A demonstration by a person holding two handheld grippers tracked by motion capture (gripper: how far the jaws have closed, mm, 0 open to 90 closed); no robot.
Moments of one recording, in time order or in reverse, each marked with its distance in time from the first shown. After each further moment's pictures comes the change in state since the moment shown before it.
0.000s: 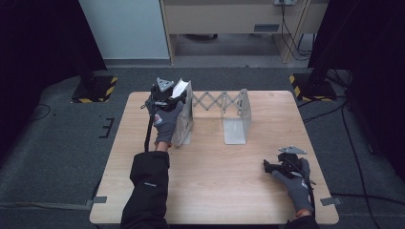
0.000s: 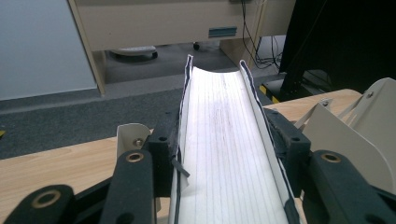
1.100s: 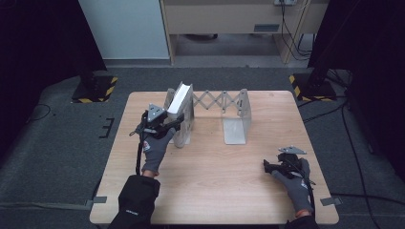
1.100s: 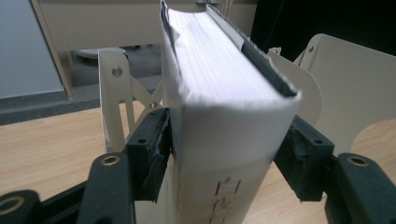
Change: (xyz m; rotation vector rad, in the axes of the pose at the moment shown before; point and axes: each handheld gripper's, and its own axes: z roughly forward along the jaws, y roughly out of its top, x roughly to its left) left arm 0.007 -0.067 -0.051 -0.045 -0.142 0.002; right arm 0.000 0.000 0.000 -0.001 -0.002 -0.001
